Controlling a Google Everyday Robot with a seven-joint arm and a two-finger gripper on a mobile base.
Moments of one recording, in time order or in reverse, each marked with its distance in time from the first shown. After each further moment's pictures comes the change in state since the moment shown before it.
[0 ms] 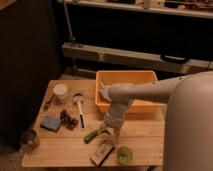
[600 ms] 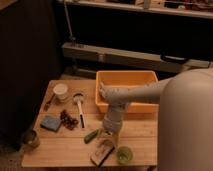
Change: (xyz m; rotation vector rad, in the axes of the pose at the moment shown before) arm 0.000 -0.009 0.021 0.033 0.010 0.031
